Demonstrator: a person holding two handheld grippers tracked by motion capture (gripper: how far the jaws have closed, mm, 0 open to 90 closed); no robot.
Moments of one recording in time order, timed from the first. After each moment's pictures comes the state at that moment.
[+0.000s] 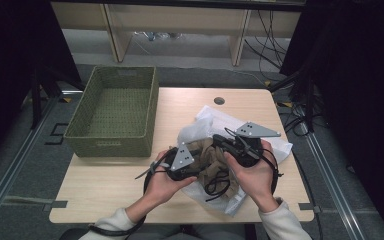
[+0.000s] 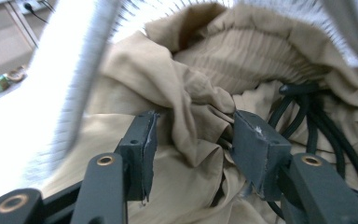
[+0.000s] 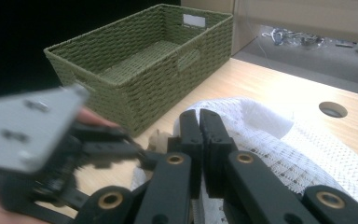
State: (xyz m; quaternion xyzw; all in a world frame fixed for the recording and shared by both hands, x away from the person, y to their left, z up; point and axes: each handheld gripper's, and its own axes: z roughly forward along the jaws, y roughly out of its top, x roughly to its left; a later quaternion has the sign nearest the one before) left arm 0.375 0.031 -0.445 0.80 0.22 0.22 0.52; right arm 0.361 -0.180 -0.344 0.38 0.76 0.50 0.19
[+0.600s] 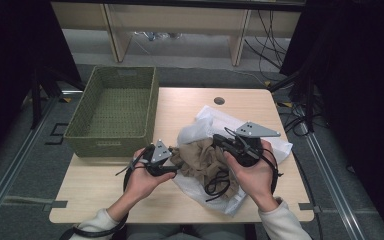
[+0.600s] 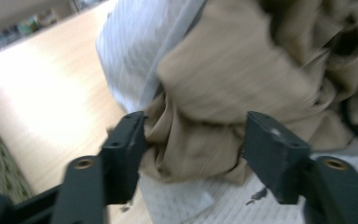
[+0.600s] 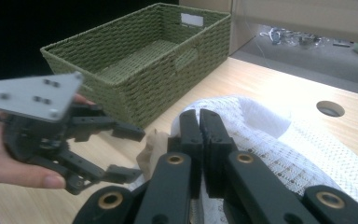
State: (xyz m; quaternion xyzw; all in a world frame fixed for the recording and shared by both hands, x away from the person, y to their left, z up) left arm 0.396 0.085 -0.466 0.83 0.29 0.21 0.43; right arm 0.363 -0.180 -0.344 0.38 0.76 0.49 0.19
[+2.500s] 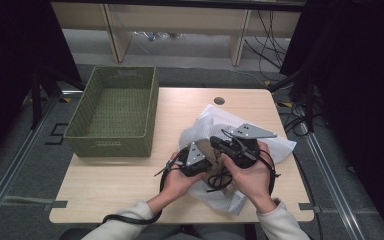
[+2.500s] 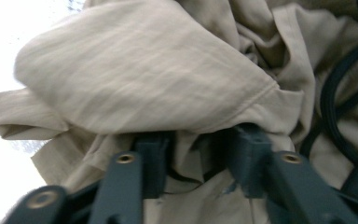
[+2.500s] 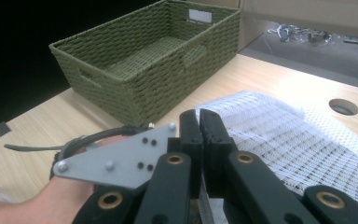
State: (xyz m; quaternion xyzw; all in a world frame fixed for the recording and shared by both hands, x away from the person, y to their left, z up) left arm 0.412 -0.007 -0.500 0.81 0.26 0.20 0.49; right arm 0.362 -0.176 -0.348 0.37 0.77 0.49 0.19
